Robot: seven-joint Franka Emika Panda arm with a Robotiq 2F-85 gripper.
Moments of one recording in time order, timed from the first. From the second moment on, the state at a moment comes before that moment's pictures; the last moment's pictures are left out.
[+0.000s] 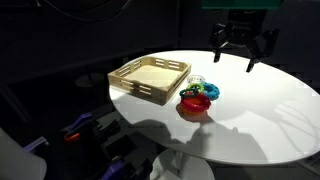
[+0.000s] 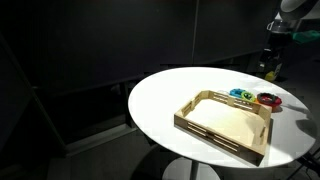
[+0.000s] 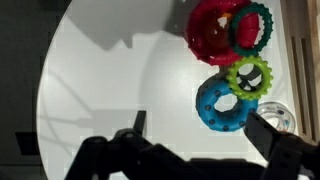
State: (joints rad) arm -0.13 0.19 -0.21 -2.05 0.04 2.25 -0.32
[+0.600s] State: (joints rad) arm -0.14 0.24 -0.19 -2.02 0.03 2.25 -0.29
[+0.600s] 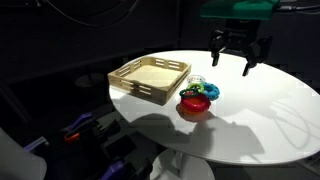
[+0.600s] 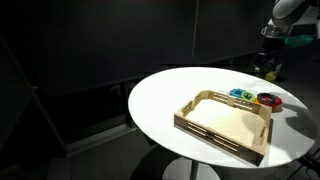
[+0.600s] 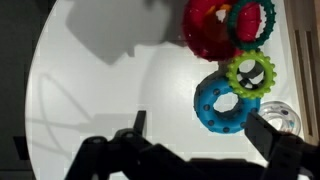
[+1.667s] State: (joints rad) arm -0.13 0.34 -0.15 -2.01 -0.08 2.38 -0.22
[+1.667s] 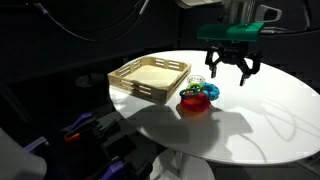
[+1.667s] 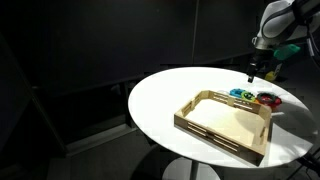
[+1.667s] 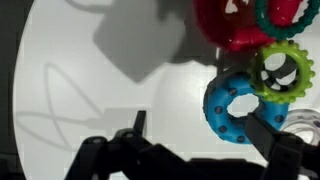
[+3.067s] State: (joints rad) arm -0.13 0.50 -0.13 -1.96 -0.08 2.47 -0.22
